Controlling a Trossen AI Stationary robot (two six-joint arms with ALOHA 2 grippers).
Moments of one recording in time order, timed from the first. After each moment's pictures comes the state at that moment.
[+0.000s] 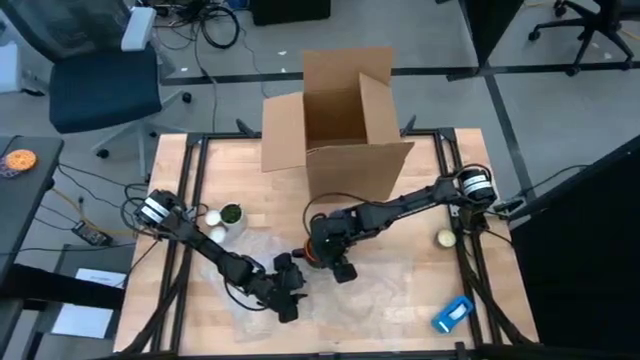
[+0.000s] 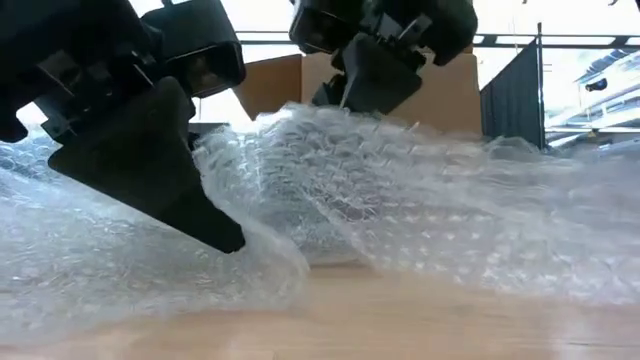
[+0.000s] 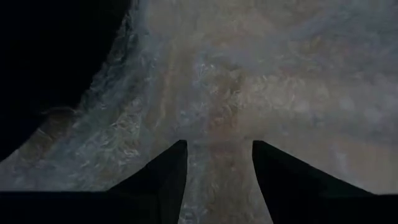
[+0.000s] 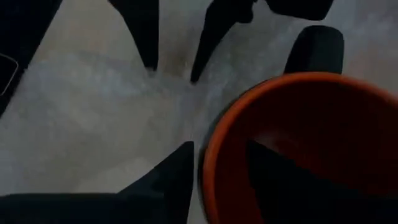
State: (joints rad) left arm -0.59 1.85 0.90 0.14 -0.42 -0.63; right arm 0.19 1.92 1.42 -0.48 -0.19 -0.10
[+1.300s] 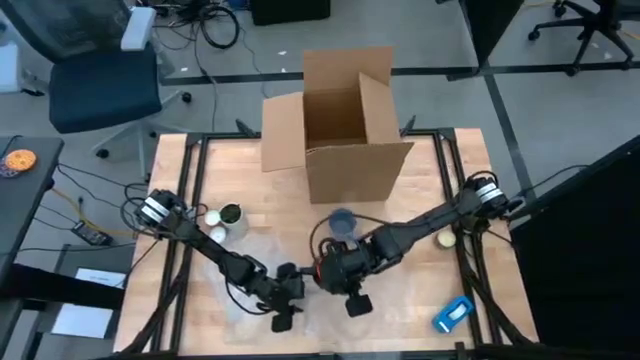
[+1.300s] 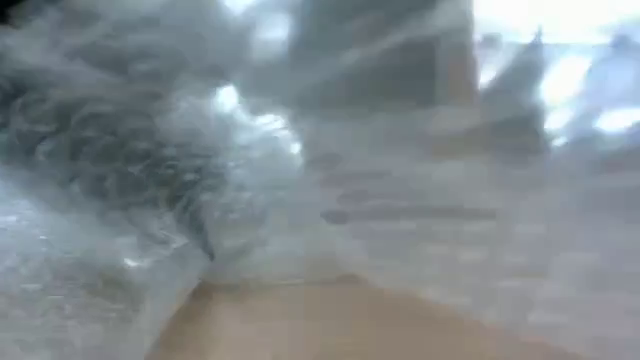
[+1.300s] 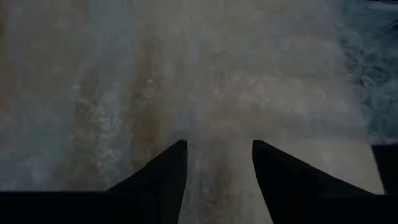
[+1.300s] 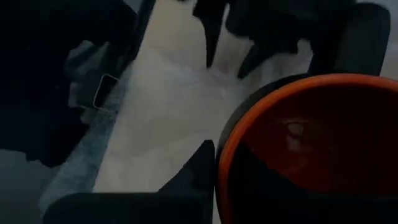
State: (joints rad) left arm -0.58 1.85 0.93 0.13 -0.16 -0.58; right arm 0.43 1.88 1.61 -0.73 -0.06 0.21
